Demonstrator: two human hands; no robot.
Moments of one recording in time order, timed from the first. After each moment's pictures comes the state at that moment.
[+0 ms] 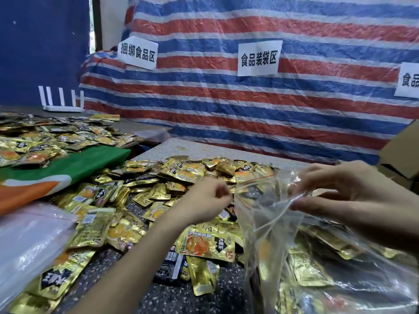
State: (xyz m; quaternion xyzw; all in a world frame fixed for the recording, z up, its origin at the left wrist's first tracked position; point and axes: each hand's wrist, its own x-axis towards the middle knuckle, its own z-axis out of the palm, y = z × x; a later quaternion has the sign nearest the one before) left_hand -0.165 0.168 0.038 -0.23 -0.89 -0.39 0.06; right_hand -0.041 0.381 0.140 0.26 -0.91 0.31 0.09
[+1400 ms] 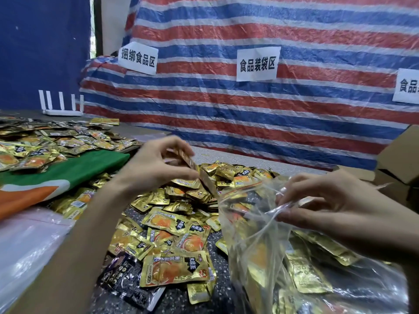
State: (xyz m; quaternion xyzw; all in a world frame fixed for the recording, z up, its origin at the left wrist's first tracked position) left_hand -0.150 0.081 0.092 -0.24 -0.77 -0.57 0.12; right_hand -0.041 0.367 0.140 0.26 -0.91 0.31 0.06
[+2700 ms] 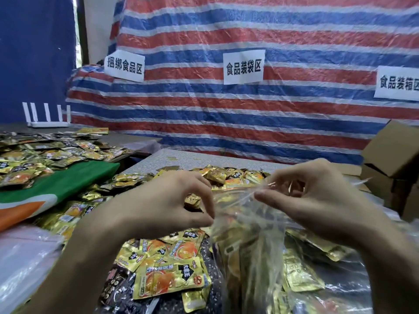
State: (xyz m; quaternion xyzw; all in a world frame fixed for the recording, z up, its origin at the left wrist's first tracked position) left_hand -0.103 0.121 0.106 -0.35 -0.90 -0.24 0.08; right_hand -0.053 0.361 0.132 0.20 -0.92 0.28 0.20
